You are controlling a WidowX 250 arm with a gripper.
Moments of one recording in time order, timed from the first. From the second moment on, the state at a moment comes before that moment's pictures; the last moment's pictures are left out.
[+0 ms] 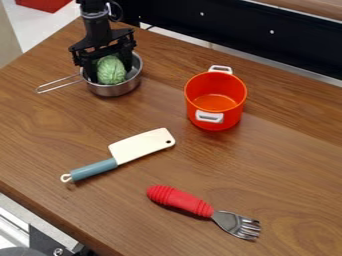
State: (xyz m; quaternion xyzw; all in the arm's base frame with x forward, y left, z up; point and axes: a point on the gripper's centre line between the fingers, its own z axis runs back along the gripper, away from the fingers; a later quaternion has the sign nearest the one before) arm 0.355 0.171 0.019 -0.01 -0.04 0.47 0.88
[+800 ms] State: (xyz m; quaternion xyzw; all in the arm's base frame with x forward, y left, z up) arm 0.345 0.176 0.032 -0.06 0.00 0.47 0.88
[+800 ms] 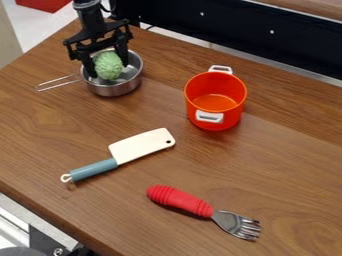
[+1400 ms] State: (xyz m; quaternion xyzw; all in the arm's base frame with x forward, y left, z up) arm 0.337 0.129 0.088 -0.12 0.07 0.42 0.90
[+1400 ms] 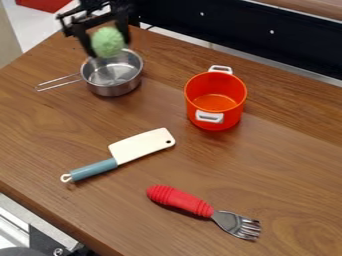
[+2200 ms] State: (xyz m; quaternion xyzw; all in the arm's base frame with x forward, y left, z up) arm 0.347 -0.039 0.077 -0.09 0.09 0.28 0.95
